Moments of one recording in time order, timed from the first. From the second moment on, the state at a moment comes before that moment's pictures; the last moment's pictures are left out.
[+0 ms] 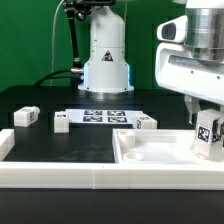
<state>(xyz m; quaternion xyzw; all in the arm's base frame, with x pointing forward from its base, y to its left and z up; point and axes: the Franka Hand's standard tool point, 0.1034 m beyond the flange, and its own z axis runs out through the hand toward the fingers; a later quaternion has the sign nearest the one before) 0.631 0.114 0.079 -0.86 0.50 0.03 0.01</state>
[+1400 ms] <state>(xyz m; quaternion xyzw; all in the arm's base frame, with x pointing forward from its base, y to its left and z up) 0.628 0.126 0.077 -1.00 0.08 0.01 0.03</state>
